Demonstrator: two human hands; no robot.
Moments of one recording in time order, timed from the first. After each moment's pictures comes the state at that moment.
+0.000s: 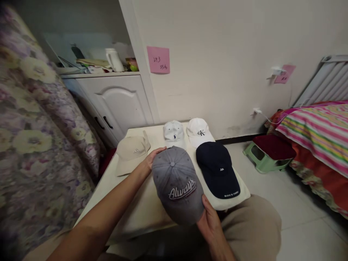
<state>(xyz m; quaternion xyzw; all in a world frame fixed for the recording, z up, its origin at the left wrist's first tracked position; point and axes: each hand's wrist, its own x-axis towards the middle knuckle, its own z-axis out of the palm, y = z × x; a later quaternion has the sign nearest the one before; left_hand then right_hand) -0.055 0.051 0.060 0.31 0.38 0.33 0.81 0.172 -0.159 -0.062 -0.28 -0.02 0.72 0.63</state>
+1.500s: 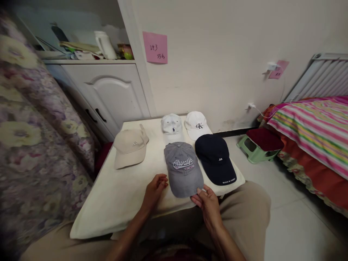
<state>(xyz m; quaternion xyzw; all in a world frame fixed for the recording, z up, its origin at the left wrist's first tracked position) -0.053 -0.117 -0.015 0.56 0.53 0.46 0.43 0.165 -0.176 -0.025 -0.46 -0.12 0.63 0.62</state>
